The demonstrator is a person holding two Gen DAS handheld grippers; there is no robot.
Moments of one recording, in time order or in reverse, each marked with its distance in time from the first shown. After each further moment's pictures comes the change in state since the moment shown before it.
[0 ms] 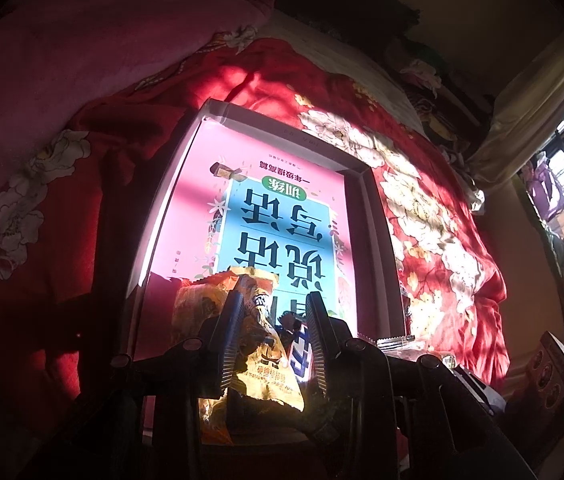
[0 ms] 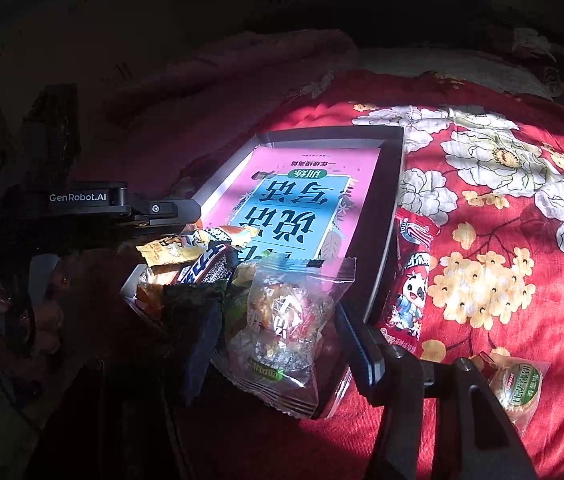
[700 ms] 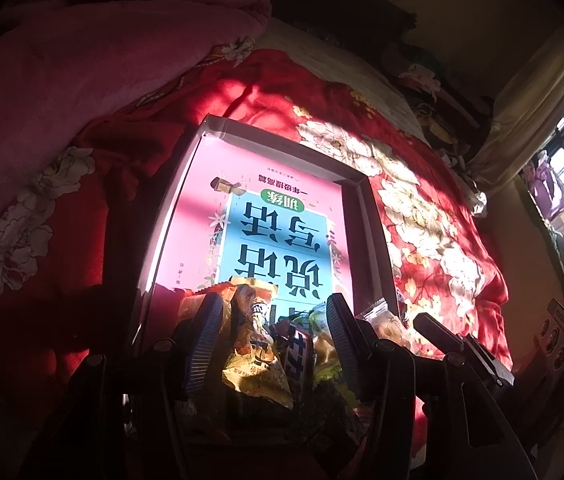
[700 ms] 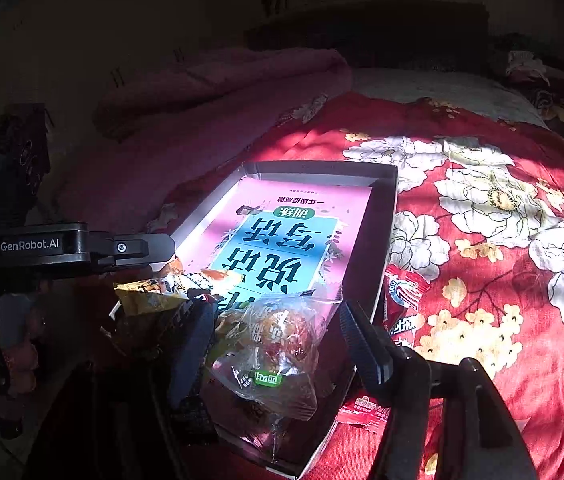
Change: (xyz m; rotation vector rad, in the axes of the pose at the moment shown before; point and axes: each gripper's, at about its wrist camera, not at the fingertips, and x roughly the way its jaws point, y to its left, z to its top) left arm -0.010 -0.005 0.003 0.019 -0.035 0.024; right arm 0.001 -0.007 0.026 -0.017 -0.075 -0.075
